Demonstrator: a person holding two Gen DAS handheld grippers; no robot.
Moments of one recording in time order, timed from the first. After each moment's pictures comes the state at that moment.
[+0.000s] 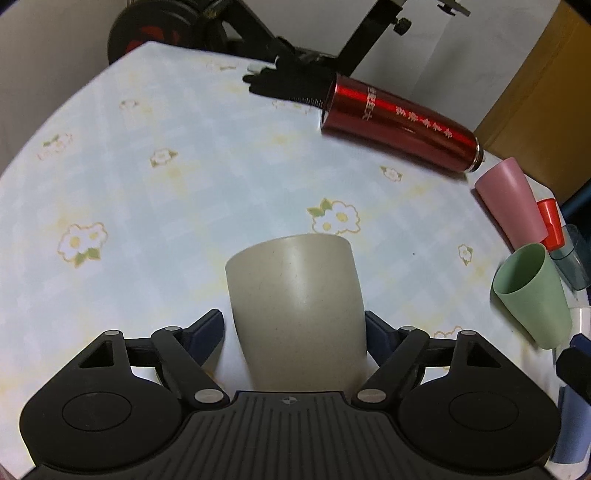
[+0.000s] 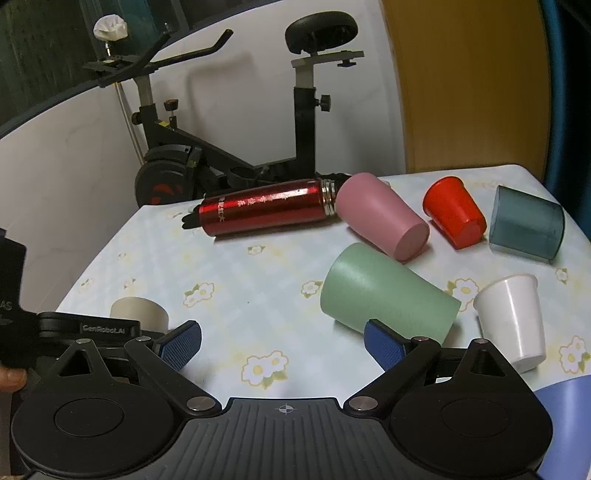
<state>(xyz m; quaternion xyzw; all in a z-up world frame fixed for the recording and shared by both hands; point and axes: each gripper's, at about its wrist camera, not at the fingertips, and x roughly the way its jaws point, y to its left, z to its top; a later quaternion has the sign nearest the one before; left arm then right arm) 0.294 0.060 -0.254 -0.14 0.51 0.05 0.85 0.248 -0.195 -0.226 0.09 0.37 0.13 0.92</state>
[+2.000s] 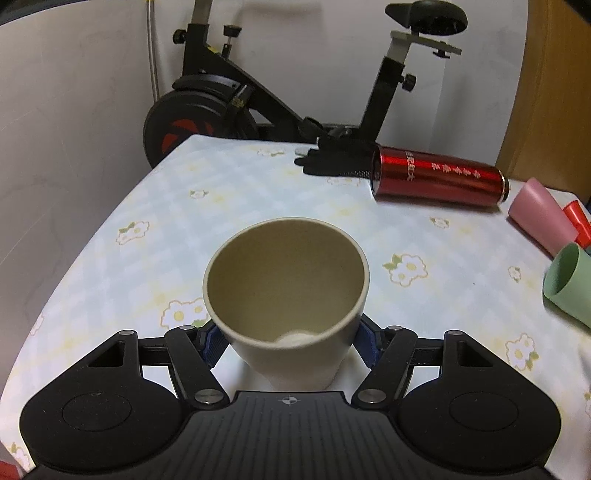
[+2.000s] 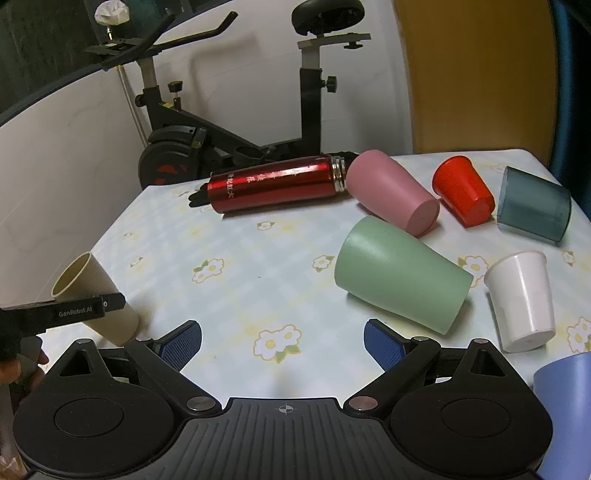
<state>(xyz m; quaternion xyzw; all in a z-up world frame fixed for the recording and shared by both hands) 0.249 0.086 -0.225 -0.02 0.40 0.11 0.91 0.237 -0.184 -0.230 0.08 0.39 0.14 0.91</state>
